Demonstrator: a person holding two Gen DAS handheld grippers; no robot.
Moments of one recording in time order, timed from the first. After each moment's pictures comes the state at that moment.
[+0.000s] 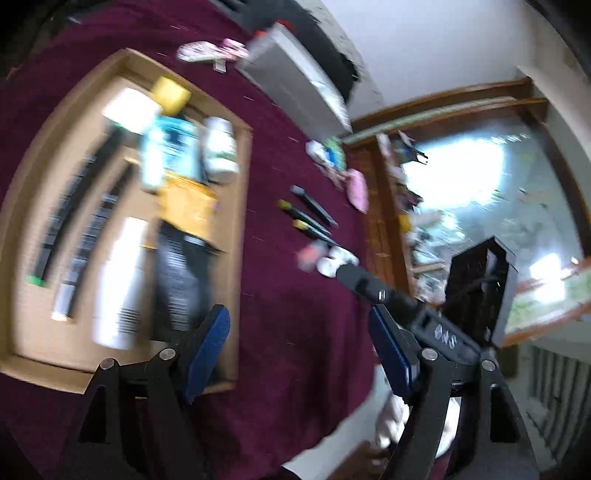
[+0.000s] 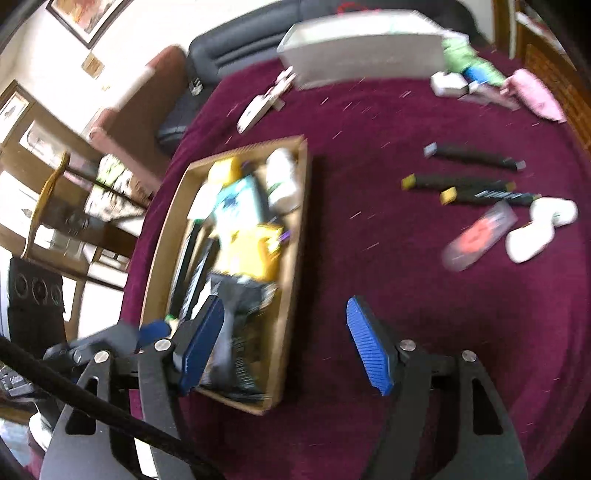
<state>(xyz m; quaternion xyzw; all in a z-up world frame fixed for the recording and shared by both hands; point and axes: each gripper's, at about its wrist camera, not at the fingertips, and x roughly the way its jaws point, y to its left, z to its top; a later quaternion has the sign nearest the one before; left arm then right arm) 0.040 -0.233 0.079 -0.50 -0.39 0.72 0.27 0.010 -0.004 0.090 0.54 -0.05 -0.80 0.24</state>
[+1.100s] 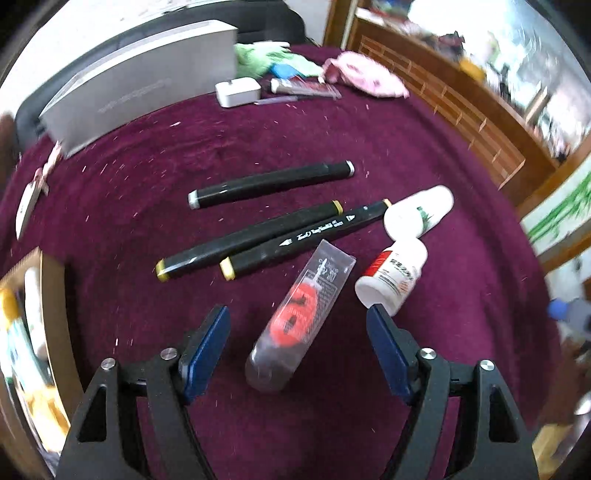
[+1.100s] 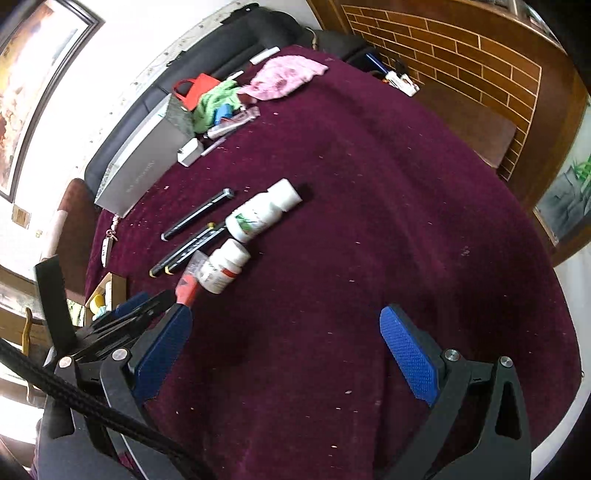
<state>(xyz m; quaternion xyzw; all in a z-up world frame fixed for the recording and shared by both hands) -0.078 0.063 0.033 -0.54 0.08 0.81 0.20 -0.012 0.314 0.061 0.52 -0.23 -0.82 0.06</state>
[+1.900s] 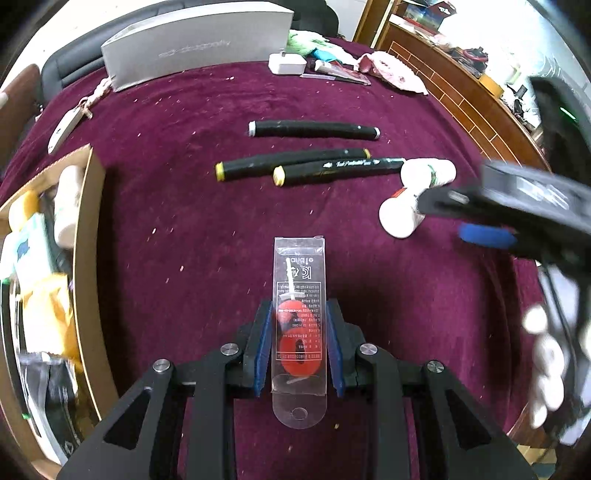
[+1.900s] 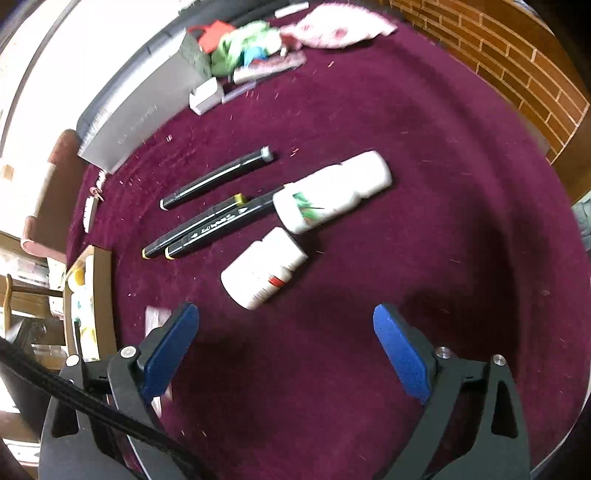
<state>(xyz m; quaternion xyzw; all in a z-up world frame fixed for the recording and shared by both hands) -0.010 0.005 0.036 -0.57 0.00 0.81 0.16 -0.090 0.217 0.019 0.60 -0.16 -0.78 0.08</state>
